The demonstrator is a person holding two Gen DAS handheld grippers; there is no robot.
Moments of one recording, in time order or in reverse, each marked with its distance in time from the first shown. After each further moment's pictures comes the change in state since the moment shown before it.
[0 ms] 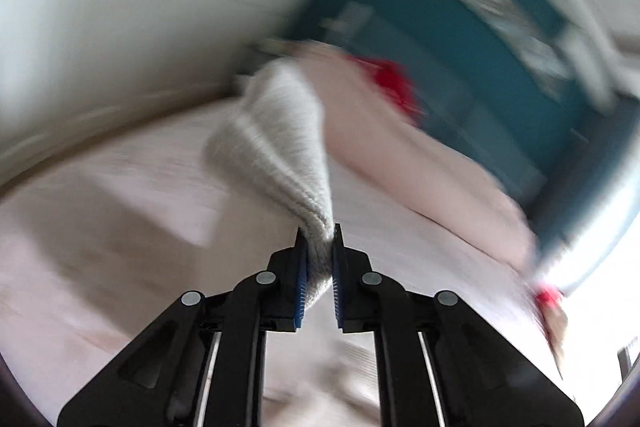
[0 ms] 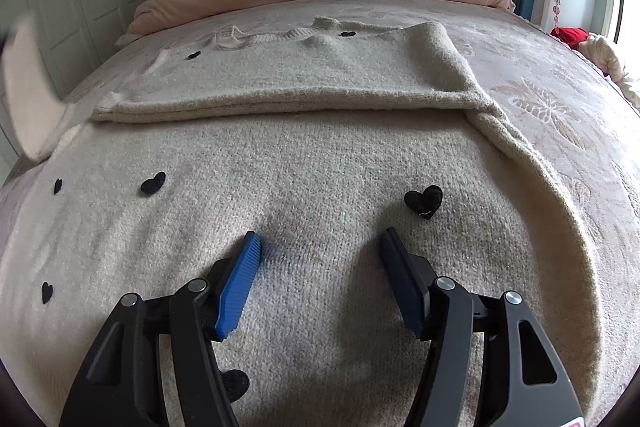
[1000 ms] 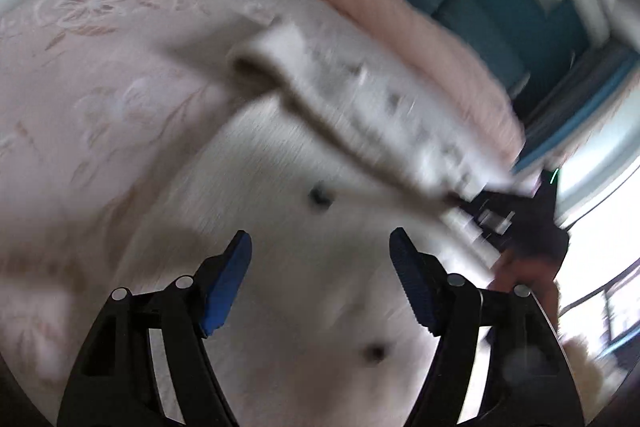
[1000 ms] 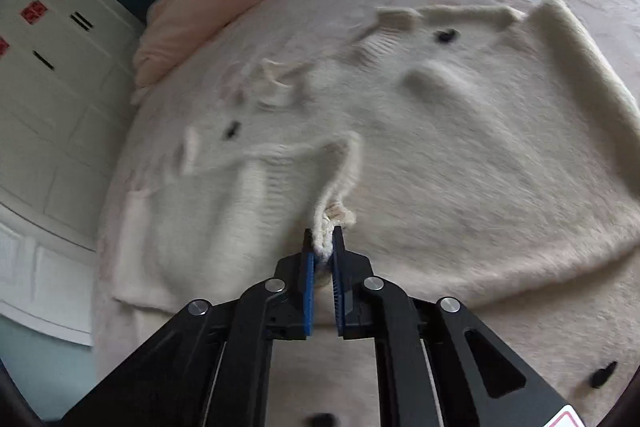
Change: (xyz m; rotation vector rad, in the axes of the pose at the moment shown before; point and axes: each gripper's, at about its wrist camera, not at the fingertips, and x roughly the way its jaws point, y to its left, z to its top) left arm -0.056 0.024 -0.212 -0.099 0.301 0.012; right arm 0.084 0.056 0.149 0.340 0.182 0.288
